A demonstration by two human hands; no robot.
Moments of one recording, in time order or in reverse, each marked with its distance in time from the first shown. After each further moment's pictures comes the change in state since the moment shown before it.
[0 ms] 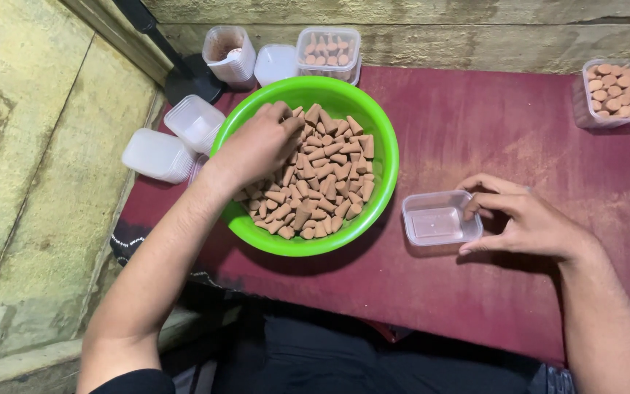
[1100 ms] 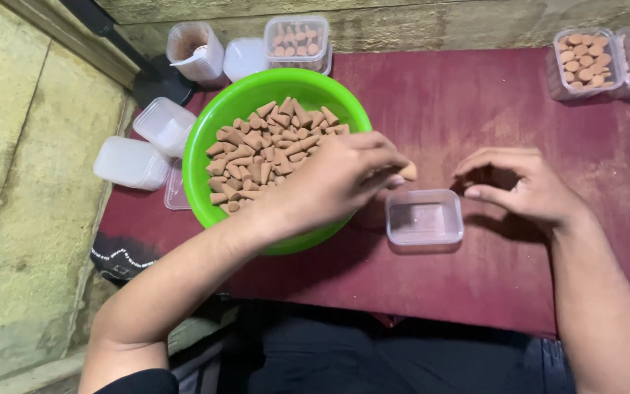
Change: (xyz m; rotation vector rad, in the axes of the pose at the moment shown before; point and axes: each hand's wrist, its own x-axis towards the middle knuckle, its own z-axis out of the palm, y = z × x) left_hand 0.035 0.158 -0.029 -0.608 0.225 0.396; right_hand -0.007 0.006 -0.018 -0.026 0.186 -0.023
